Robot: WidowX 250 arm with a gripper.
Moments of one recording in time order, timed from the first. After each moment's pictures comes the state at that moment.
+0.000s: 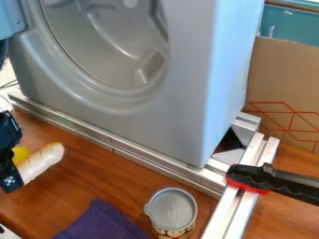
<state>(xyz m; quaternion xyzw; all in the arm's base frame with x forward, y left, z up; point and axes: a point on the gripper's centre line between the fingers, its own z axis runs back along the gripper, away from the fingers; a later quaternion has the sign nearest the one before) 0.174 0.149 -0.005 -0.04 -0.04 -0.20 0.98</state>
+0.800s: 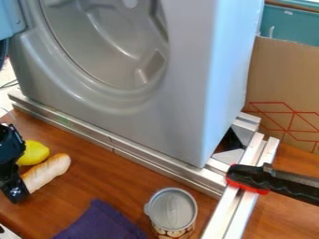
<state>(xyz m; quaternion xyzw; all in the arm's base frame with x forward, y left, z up) 0.174 0.155 -0.032 -0.04 -0.04 -0.19 0.98</state>
